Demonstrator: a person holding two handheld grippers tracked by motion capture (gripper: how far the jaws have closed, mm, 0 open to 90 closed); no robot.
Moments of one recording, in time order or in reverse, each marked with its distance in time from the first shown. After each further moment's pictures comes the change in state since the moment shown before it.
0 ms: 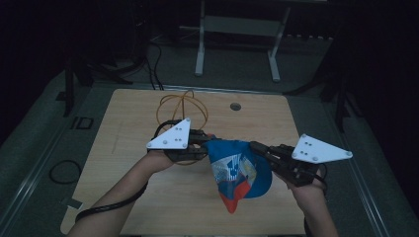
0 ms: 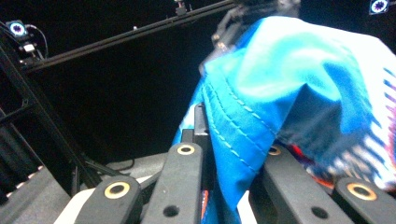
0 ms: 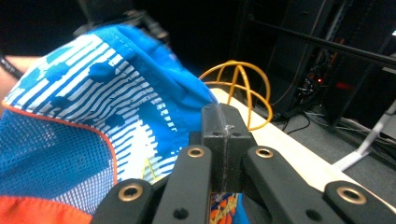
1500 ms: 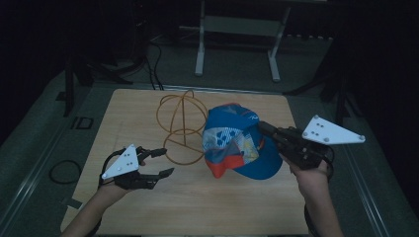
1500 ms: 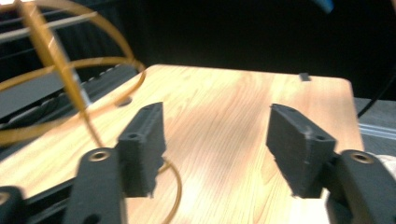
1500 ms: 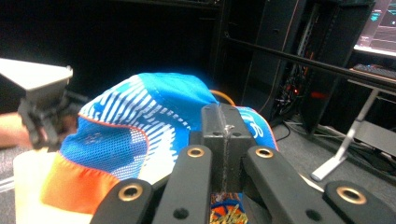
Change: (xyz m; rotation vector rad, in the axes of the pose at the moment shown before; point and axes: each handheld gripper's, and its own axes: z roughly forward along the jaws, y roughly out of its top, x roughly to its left) left arm -0.064 -0.088 -0.107 0.257 0.408 -0.266; right arm -0.022 0.027 0.004 -0.064 -0.073 0.028
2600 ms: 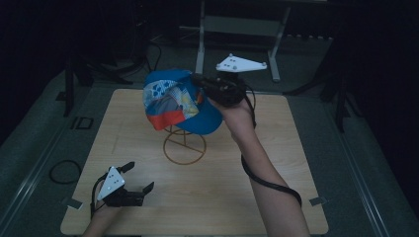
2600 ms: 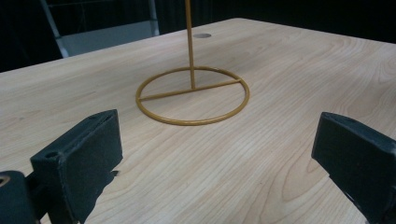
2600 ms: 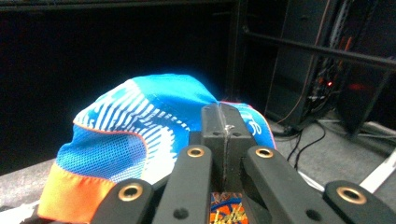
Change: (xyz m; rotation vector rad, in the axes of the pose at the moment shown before) left arm -0.007 -0.106 -0.017 0.052 0.317 -0.186; right arm -0.009 0.058 0.185 0.051 0.077 0.096
